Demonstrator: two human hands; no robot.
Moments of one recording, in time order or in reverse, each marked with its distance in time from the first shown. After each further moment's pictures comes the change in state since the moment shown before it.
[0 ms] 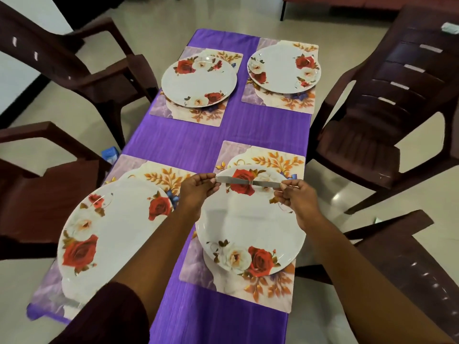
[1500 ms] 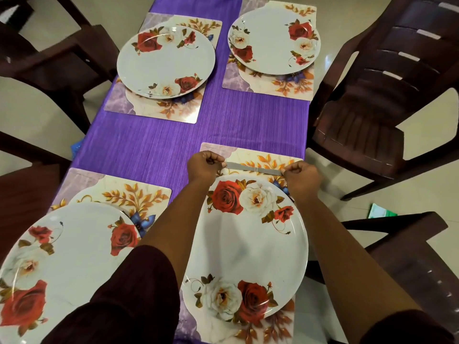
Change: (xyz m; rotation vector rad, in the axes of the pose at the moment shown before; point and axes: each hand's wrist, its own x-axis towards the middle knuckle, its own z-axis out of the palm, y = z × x) left_hand 0.138 -0.008 0.093 0.607 0.090 0.127; right_hand 0.143 0.002 0.007 -0.528 0.324 -0.150
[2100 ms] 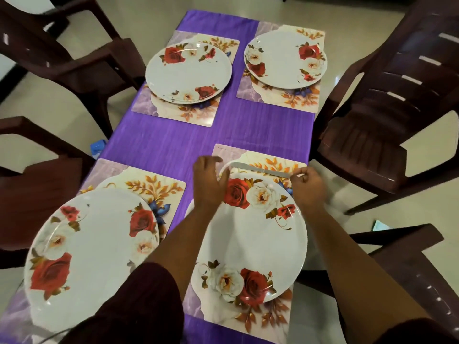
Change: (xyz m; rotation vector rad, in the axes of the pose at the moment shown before) left_hand -0.057 -0.027 -0.021 0.344 0.239 0.521; right_hand -0.044 -0.009 -0.031 -0.019 -0.003 -0.155
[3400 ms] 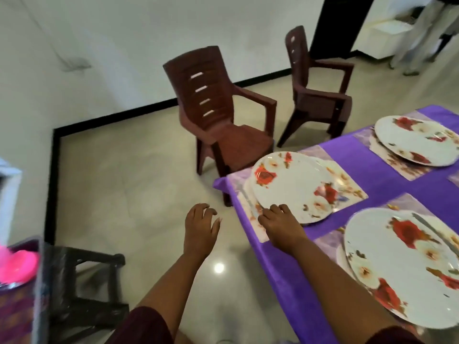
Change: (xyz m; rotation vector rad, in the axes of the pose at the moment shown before) left_hand -0.454 -0.159 -0.306 0.443 0.558 -0.449; right_hand -0.427 -0.062 0.124 -0.761 -0.544 -2.076
